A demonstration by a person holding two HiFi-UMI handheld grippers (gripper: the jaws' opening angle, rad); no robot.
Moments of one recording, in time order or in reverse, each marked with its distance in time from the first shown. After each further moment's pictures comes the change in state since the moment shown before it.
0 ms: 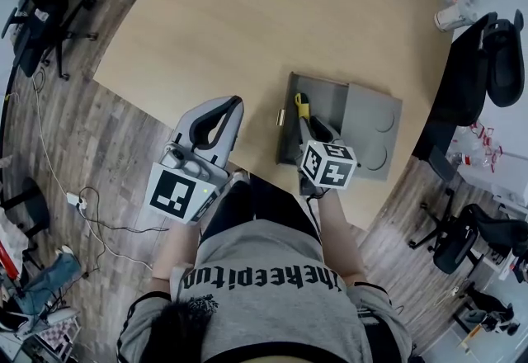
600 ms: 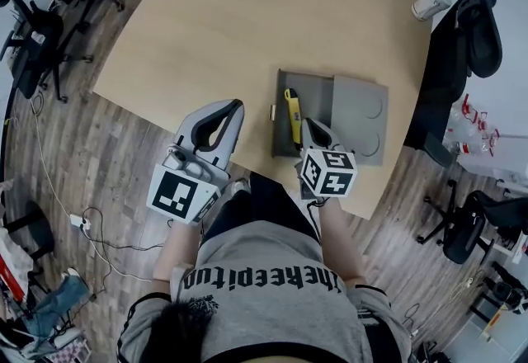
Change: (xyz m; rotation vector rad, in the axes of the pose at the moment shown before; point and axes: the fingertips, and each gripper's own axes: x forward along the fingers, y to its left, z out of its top) left arm -0.016 -0.035 0.017 0.042 -0.041 -0.082; right arm -0.057 0.013 0.014 -0.054 -0.157 -0.010
